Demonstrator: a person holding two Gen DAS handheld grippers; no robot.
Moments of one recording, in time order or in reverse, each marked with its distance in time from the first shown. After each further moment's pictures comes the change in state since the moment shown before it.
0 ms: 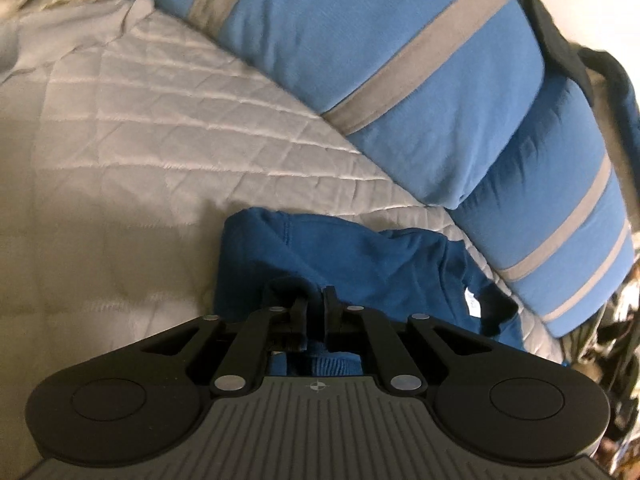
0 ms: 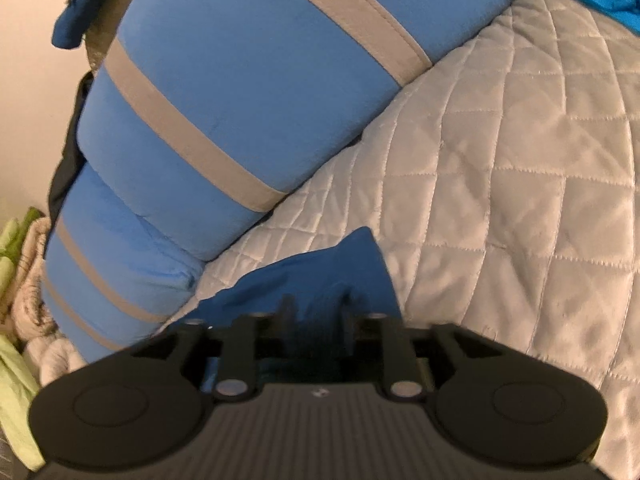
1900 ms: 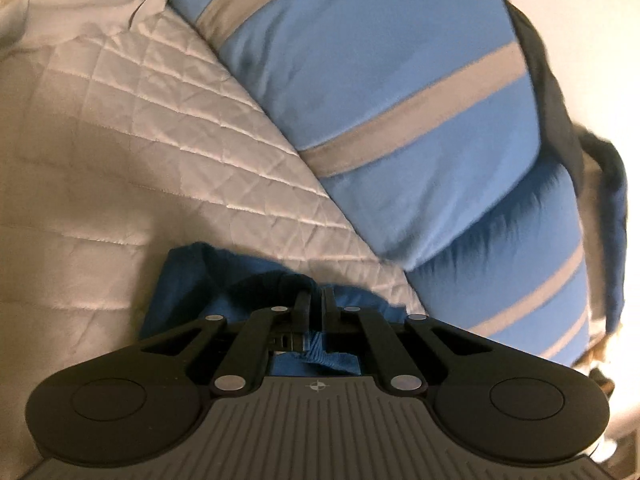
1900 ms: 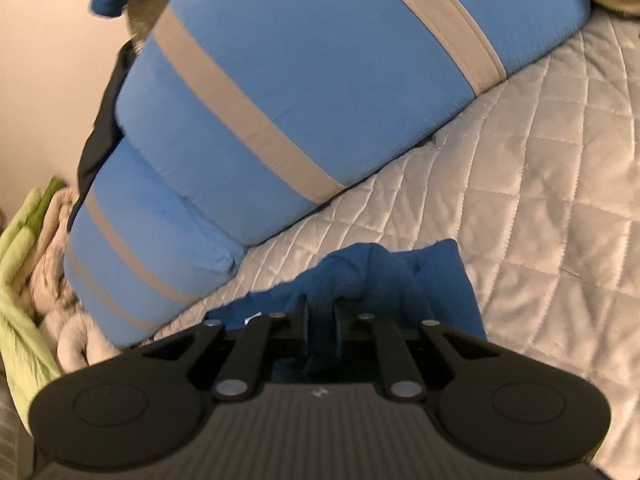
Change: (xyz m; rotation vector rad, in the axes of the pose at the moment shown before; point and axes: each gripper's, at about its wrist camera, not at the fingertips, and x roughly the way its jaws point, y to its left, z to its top) left arm -0.004 -0.015 0.035 -0.249 -0.079 -0.106; right arm 0.016 0.050 0.020 -0.036 0.044 0.037
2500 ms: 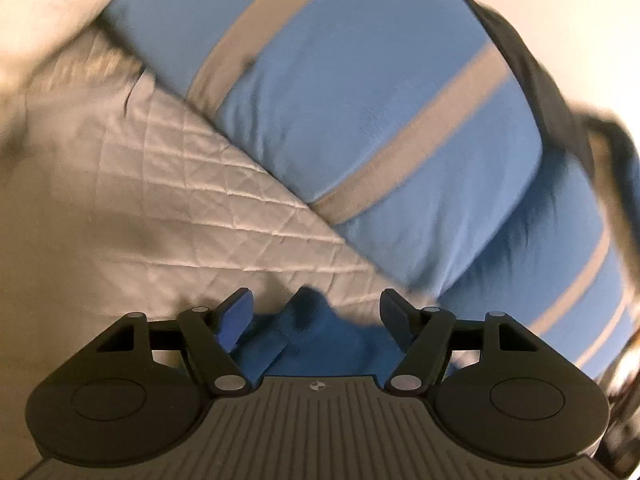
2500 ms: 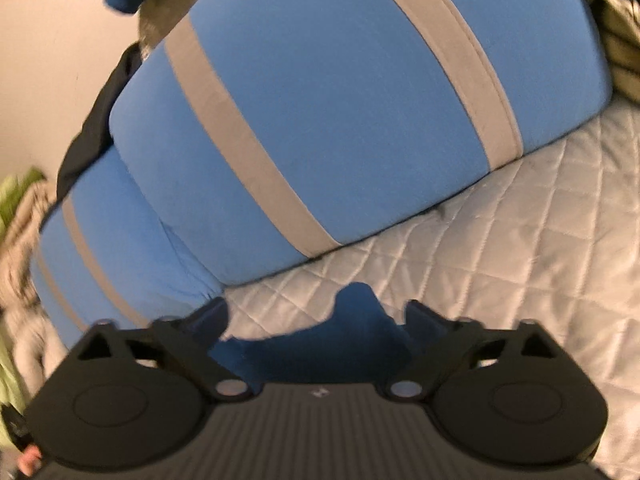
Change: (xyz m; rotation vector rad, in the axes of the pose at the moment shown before) left arm -0.023 -0.035 -0.009 0.283 -0.123 0.152; right arm -0.004 0.043 0.015 -0.199 -0.097 -0.142
